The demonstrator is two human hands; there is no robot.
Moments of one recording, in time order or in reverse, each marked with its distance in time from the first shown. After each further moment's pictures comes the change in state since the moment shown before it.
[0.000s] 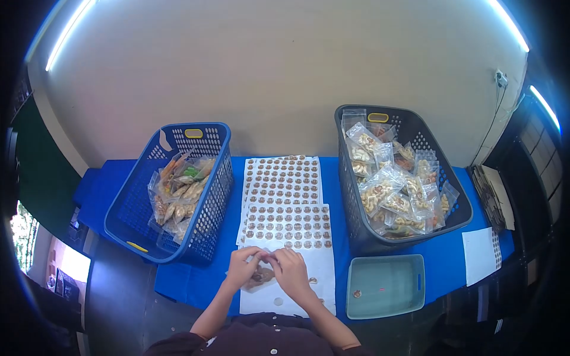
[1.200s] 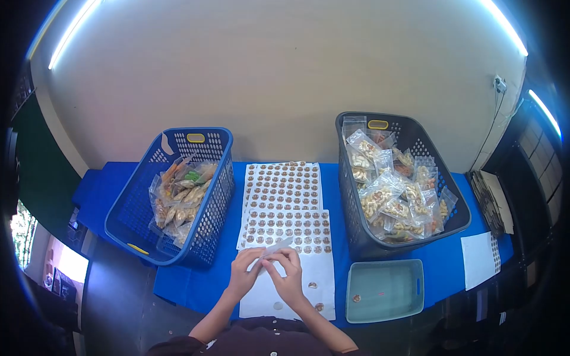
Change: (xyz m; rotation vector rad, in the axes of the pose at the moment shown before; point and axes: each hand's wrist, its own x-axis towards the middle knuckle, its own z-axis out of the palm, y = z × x) left_hand -0.009 0.002 -0.001 0.160 0.092 0.277; right_hand -0.003 -0.015 0.009 0.259 0.257 -0.004
